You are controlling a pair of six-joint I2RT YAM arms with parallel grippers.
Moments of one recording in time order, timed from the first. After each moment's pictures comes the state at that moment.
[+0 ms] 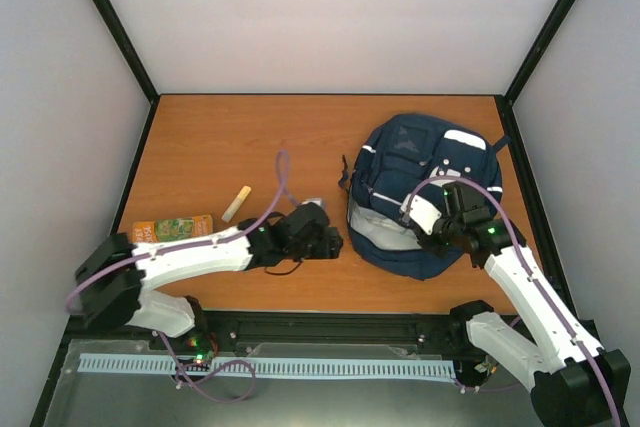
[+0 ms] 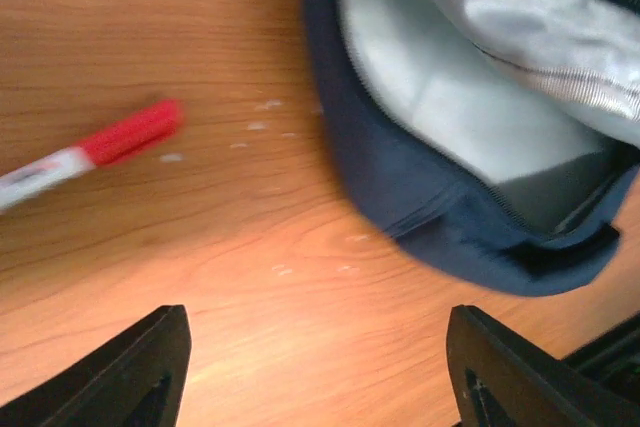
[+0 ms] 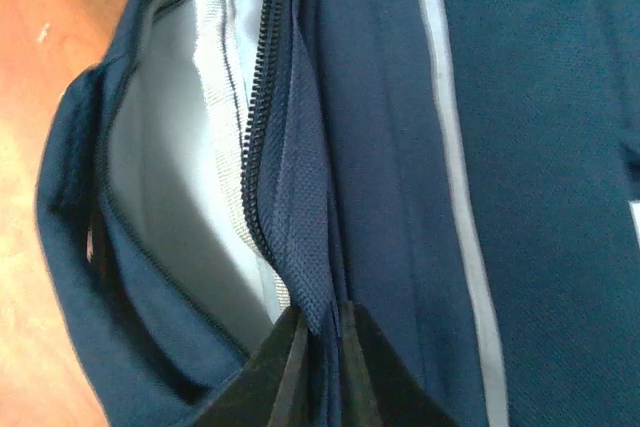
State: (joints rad) left arm -1.05 1.43 0.87 -0.31 -0.07 -0.97; right arm 0.28 0.87 0.74 -0.82 -0.19 -0.71
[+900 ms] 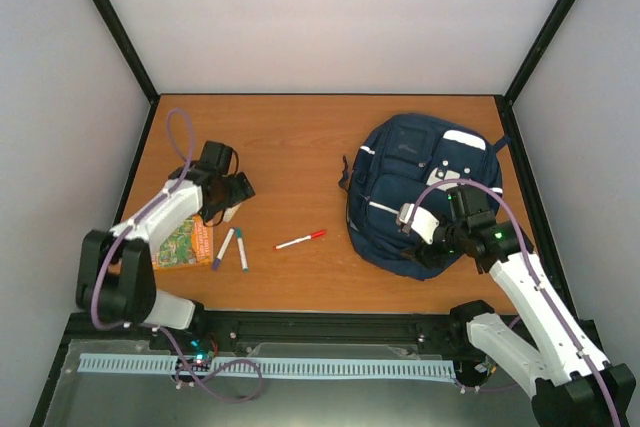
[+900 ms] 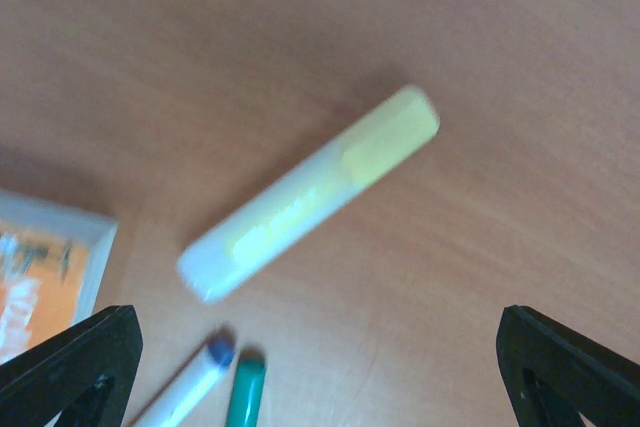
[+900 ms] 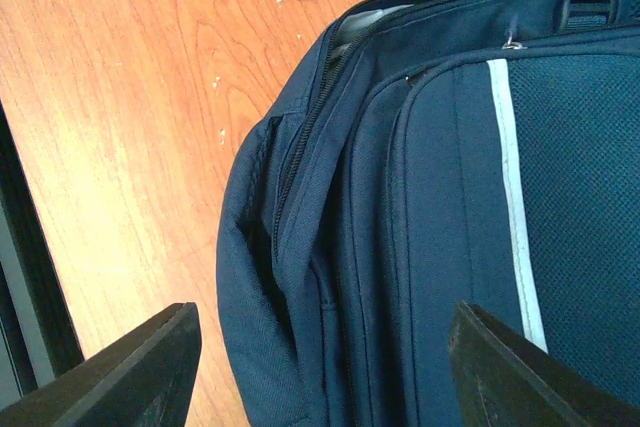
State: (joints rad) left arm -0.23 1.37 0.89 -0.68 -0.09 -0.78; right arm 0.28 0.83 0.75 -0.95 -0.43 -0.79
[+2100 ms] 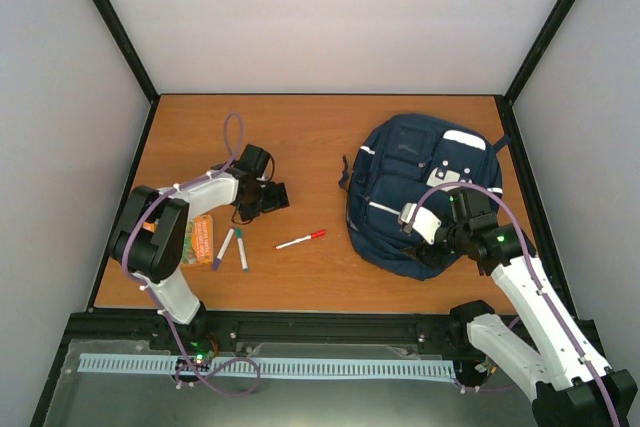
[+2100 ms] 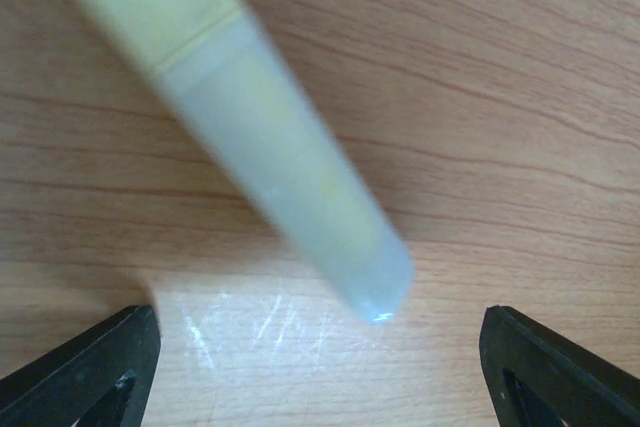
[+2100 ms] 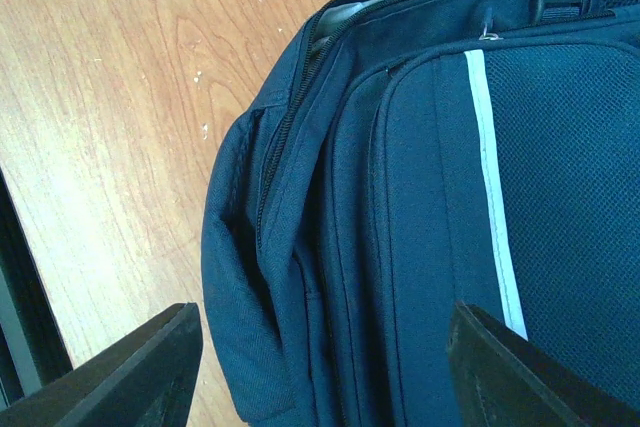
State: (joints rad) left arm -0.38 1.71 0.99 -0.50 0.15 -0.66; right arm 0.28 0.80 0.75 -0.95 -0.39 -0.77
